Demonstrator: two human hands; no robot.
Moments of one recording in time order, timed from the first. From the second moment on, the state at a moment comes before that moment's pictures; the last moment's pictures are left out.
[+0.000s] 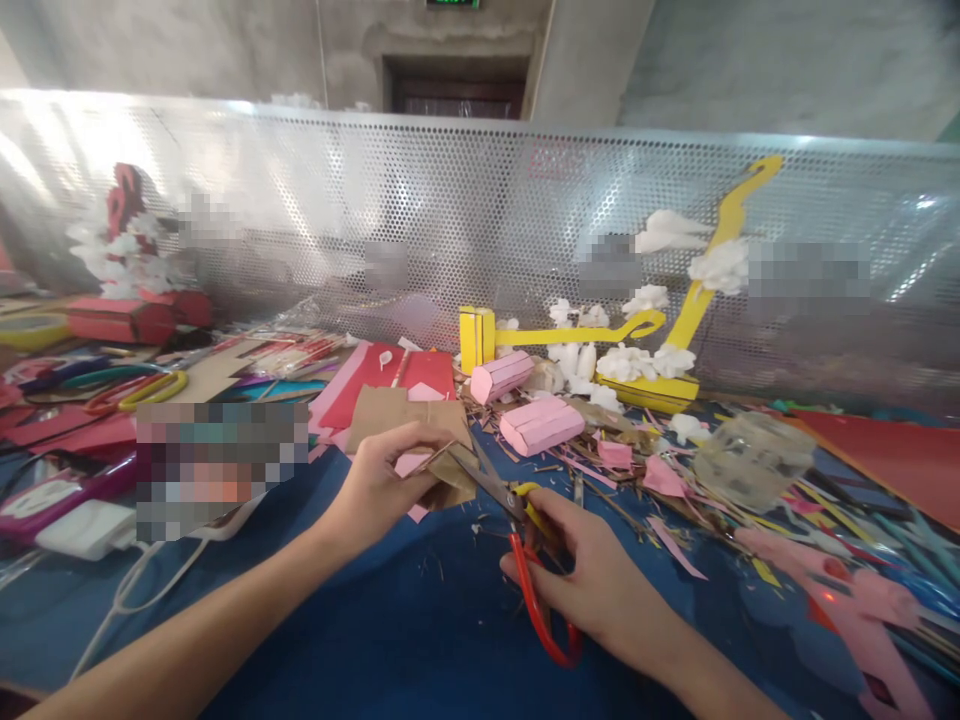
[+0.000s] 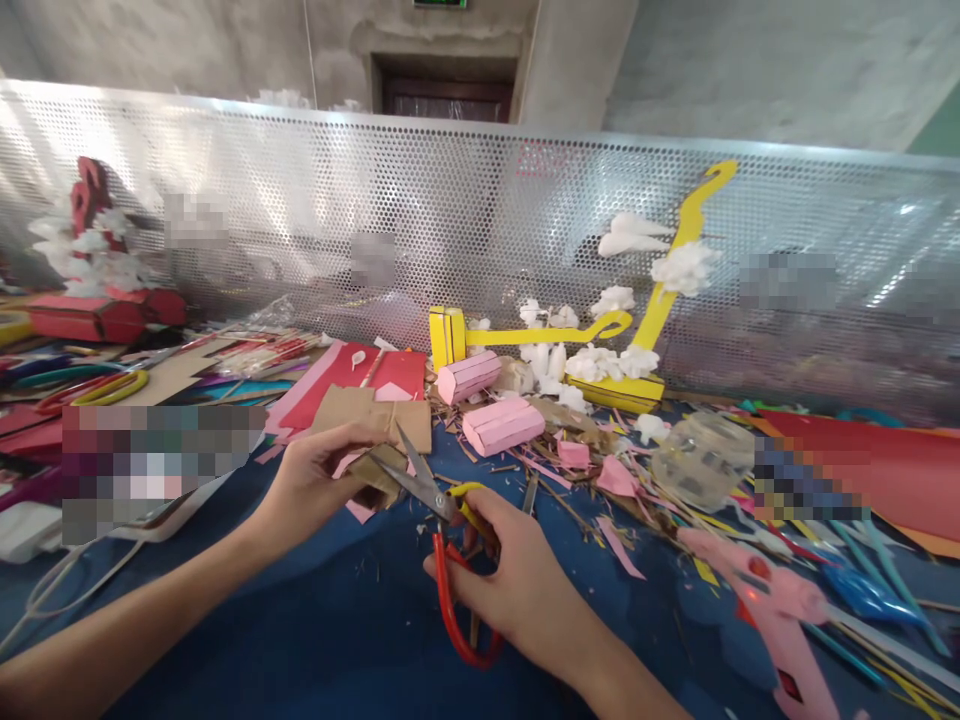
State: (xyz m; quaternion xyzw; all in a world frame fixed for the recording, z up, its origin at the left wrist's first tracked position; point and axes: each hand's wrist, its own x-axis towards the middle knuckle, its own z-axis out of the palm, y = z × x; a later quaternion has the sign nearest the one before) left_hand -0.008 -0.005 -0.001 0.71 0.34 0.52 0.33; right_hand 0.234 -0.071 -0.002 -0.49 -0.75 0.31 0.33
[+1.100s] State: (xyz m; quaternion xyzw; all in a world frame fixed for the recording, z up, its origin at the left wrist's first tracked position) left_hand -0.016 0.000 0.008 0.76 0.27 0.45 0.38; right_hand 0.242 -0.076 0.004 -0.49 -0.73 0.38 0.29
